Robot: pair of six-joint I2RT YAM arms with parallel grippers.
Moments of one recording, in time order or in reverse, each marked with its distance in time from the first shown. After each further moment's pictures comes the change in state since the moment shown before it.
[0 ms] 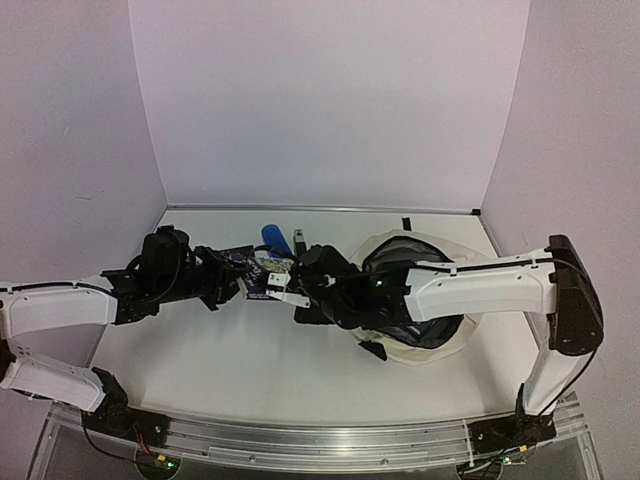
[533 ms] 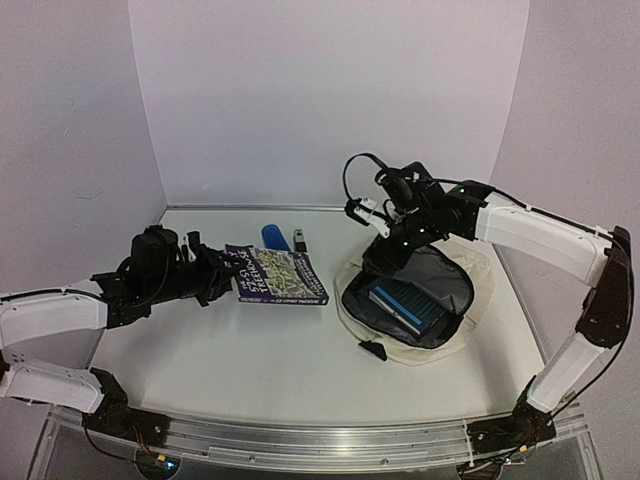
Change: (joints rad) left arm -0.002 -0.083 -0.023 -0.007 -0.026 0.268; right arm -0.412 -0.200 0.101 -0.476 -0.464 0.313
